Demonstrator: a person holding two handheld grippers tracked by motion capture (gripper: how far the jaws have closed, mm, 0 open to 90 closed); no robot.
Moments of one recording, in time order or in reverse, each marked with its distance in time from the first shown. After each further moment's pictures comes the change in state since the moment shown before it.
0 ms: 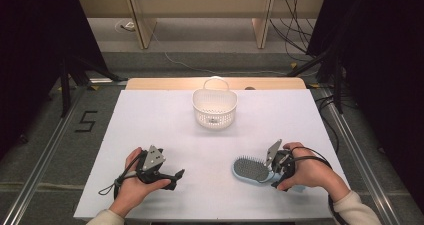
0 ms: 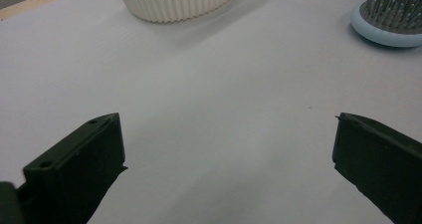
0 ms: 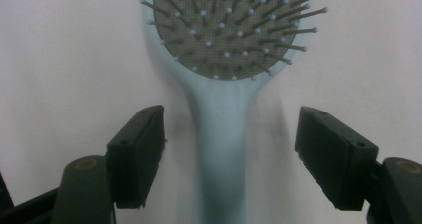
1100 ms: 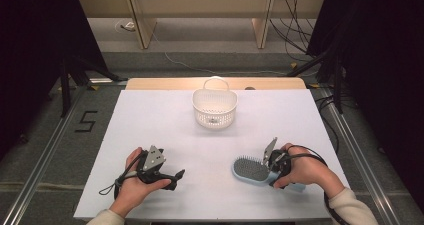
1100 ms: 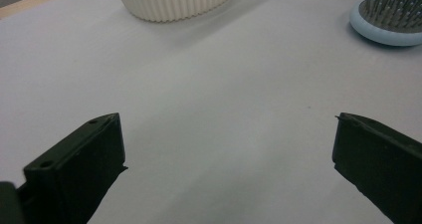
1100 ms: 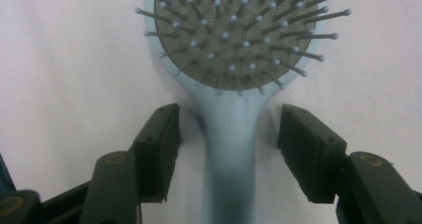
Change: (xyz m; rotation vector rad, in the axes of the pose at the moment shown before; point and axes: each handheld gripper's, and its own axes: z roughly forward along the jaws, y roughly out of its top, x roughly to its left) left arm 0.000 0.000 0.001 0.003 0.000 0.004; right arm -0.005 0.007 0.008 0.037 0.064 0.034
